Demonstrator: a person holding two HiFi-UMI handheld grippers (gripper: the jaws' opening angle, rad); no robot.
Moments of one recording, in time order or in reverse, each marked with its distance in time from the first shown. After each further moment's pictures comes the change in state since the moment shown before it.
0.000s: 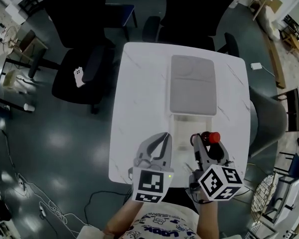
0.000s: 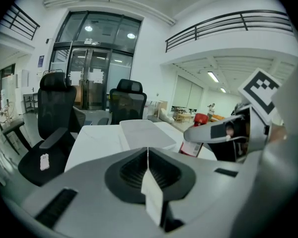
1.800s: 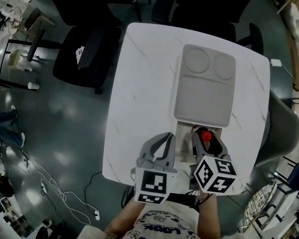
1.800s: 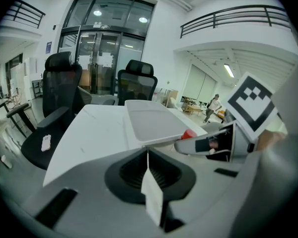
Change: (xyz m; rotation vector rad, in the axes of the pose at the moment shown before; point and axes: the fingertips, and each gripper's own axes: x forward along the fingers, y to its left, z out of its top) left arm 0.067 0.014 -0.047 -0.111 0.163 0.071; right arm 0.096 -0.045 -0.056 -0.098 0.309 -0.027
